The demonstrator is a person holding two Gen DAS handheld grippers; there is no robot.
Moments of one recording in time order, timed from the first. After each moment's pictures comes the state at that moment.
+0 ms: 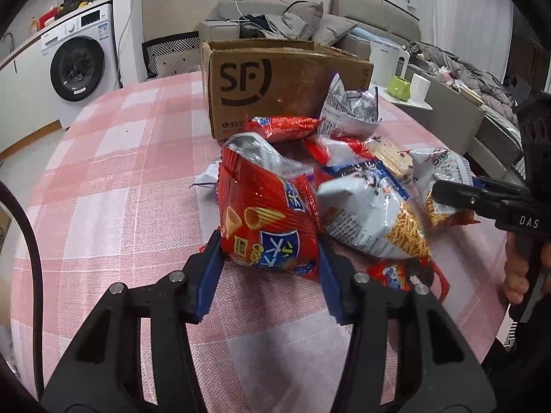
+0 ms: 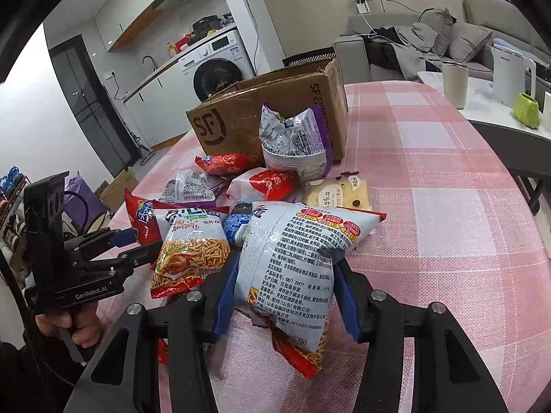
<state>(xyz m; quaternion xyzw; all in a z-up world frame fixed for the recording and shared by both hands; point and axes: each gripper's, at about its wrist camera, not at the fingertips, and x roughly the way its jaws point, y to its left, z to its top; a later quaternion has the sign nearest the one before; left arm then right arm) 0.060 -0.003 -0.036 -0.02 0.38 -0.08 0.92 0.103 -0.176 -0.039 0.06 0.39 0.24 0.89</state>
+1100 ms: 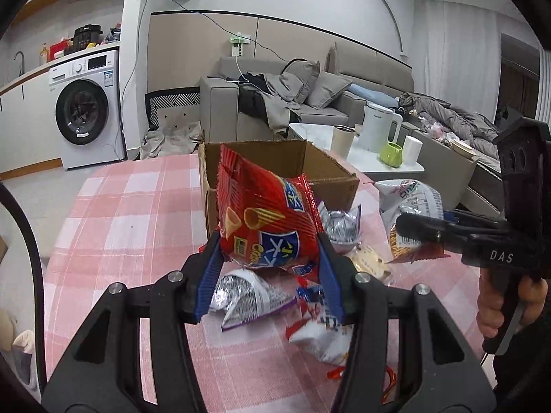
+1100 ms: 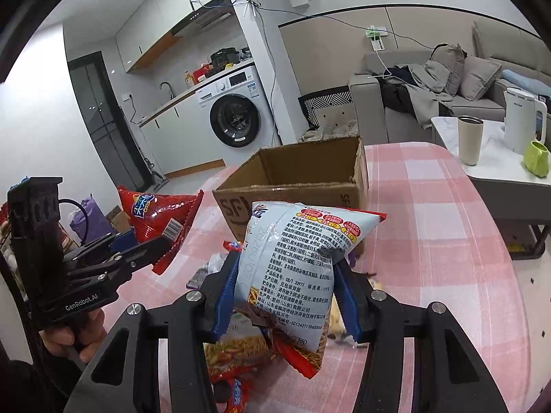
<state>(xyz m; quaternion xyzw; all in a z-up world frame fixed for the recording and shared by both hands) 0.074 0.002 0.074 -0.04 0.27 -0.08 0.96 0.140 -0.159 0.040 0.07 0.32 0.26 0.91</state>
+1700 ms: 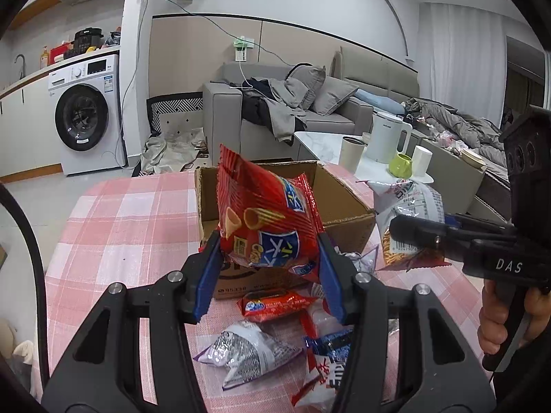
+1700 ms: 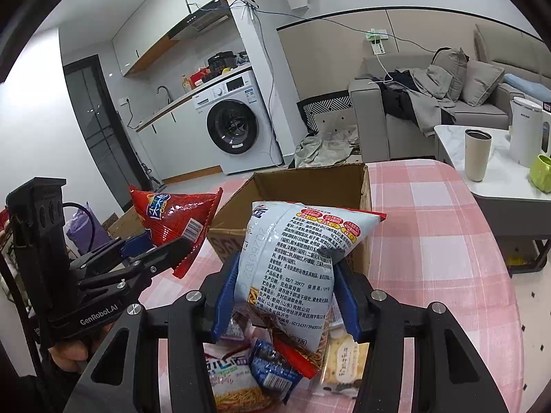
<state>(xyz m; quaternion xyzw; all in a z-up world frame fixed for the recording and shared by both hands) 0.154 -0.007 0.091 -0.04 0.27 -0.07 0.96 0.187 -0.143 0.063 0.07 0.32 0.25 0.91</state>
